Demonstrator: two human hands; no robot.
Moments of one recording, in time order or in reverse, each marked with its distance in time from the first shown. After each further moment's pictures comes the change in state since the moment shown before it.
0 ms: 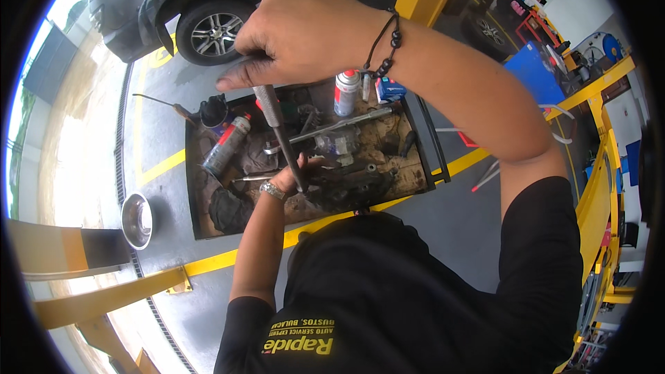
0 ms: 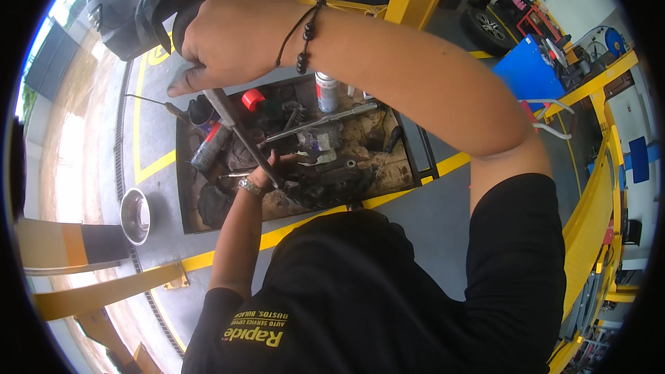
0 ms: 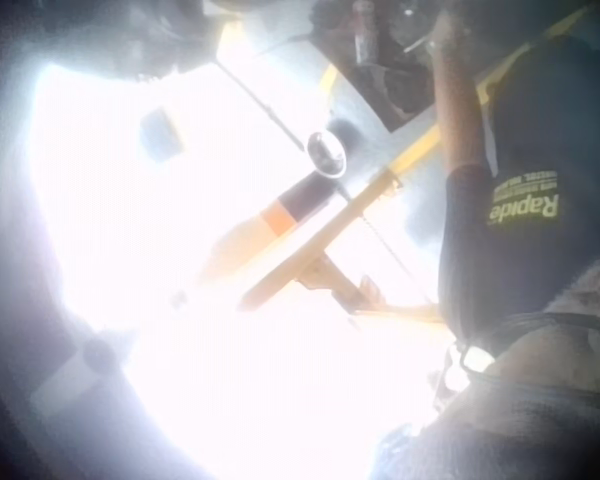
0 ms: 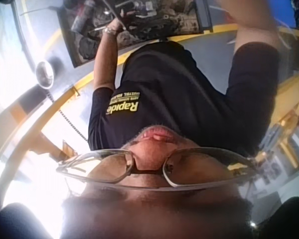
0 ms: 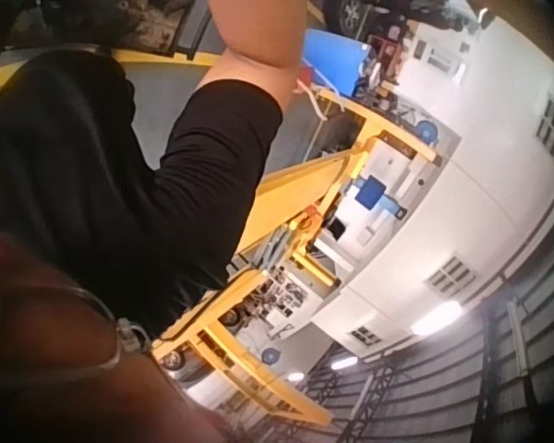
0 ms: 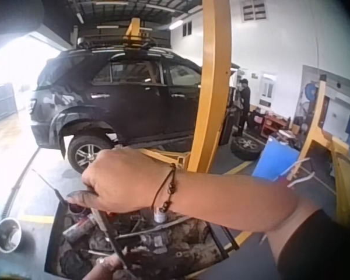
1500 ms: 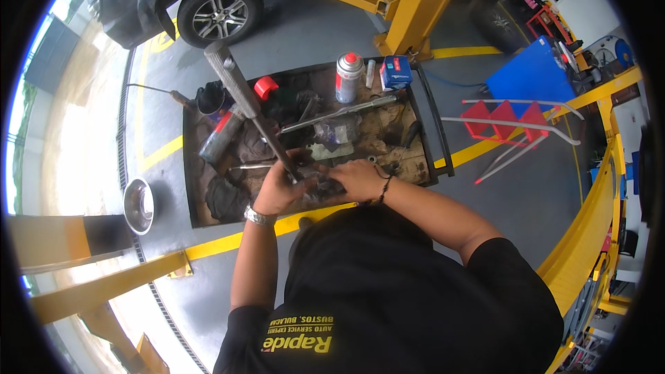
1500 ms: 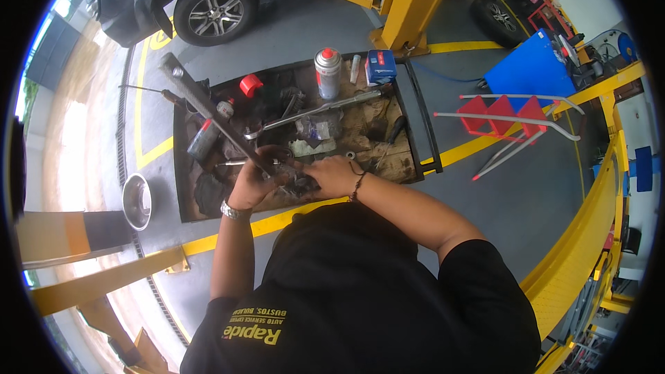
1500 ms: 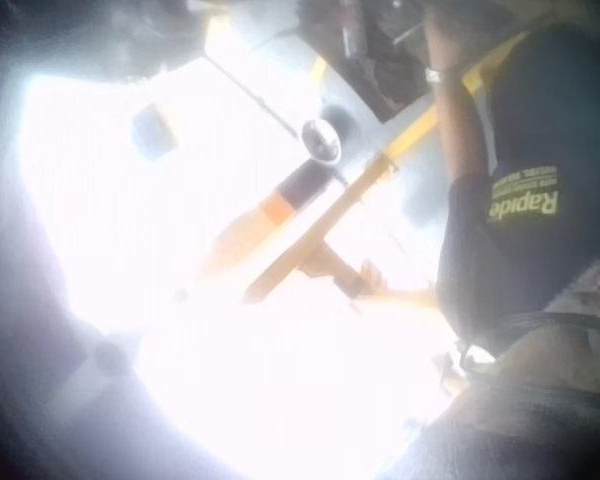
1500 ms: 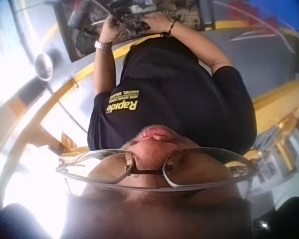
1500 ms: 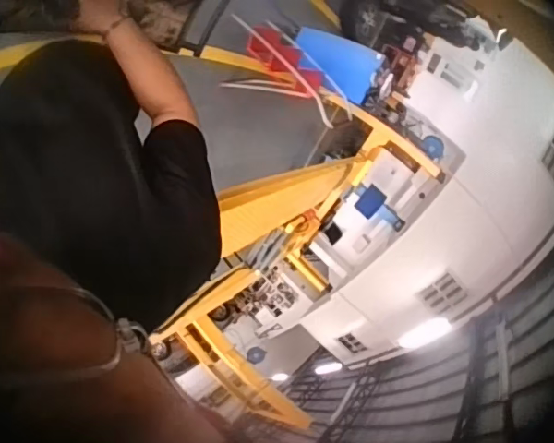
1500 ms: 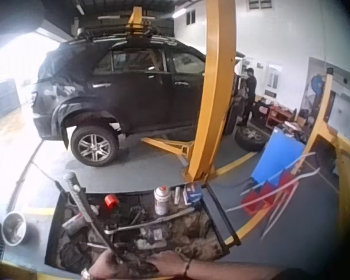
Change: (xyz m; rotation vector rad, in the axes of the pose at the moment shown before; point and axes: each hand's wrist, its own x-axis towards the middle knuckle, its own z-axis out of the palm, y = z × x) left_hand -0.046 0.027 0.073 0.616 0.617 0.318; right_hand -0.218 -0.028 0.283 0.324 -0.392 0.253
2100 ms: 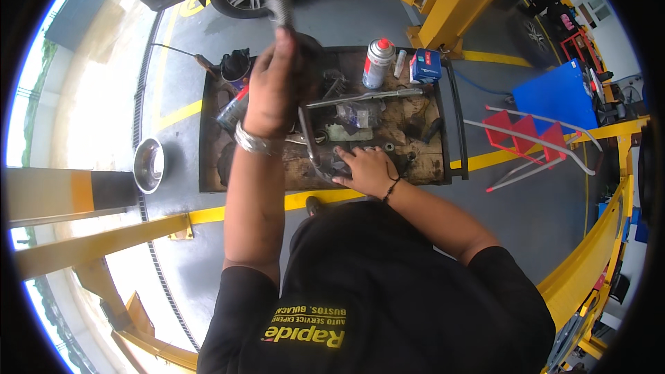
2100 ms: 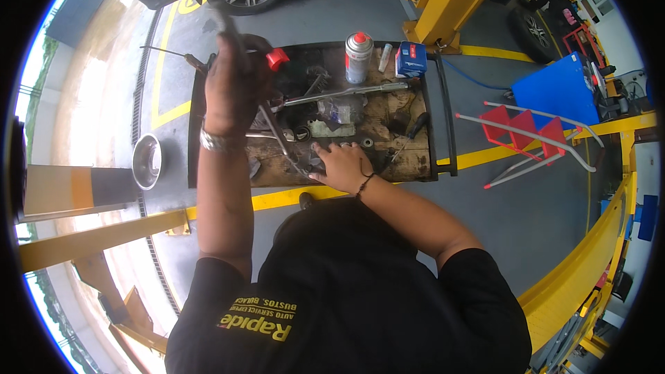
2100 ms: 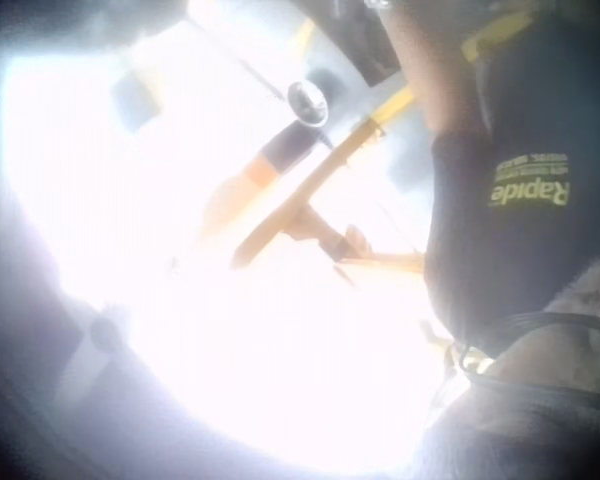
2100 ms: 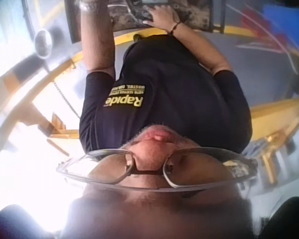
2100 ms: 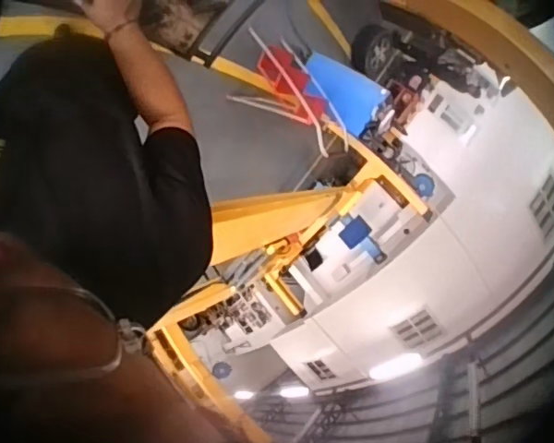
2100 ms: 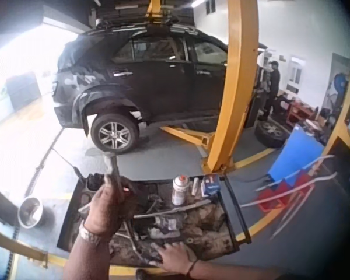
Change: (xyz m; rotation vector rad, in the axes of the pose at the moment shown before) left_hand 0.094 0.127 -0.044 -0.796 -0.084 0.158; right_hand 0.000 -0.034 -0.005 -0.089 0.015 0.225
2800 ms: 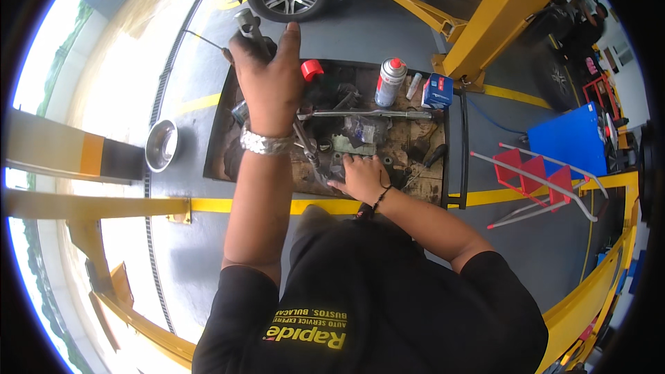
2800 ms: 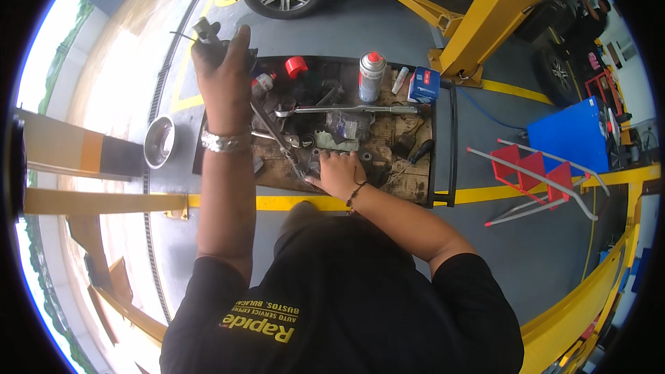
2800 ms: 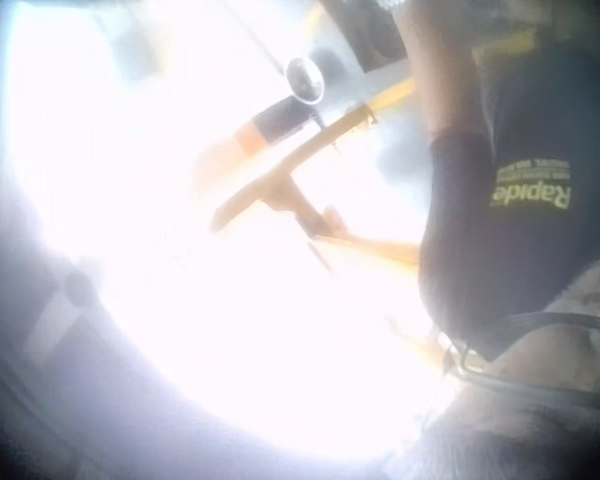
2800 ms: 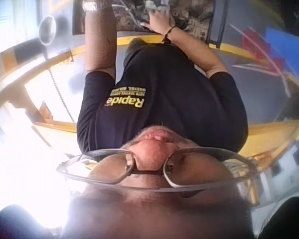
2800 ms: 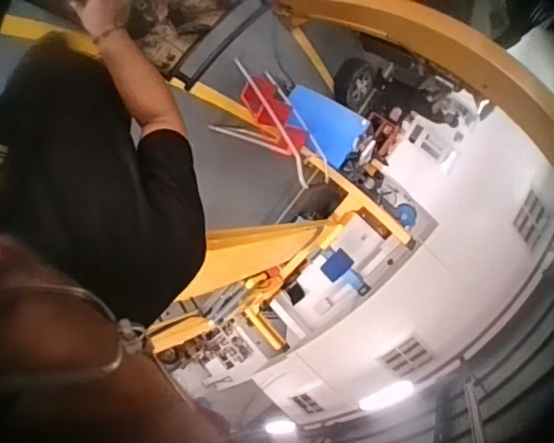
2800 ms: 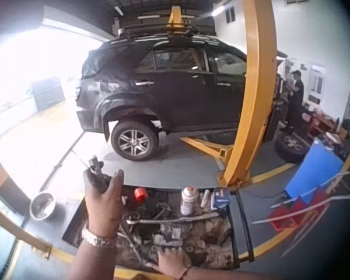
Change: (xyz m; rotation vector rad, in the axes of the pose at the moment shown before) left_hand 0.006 0.009 0.057 0.776 0.885 0.444; right_hand 0.012 0.014 0.009 -0.046 -0.024 -0.023
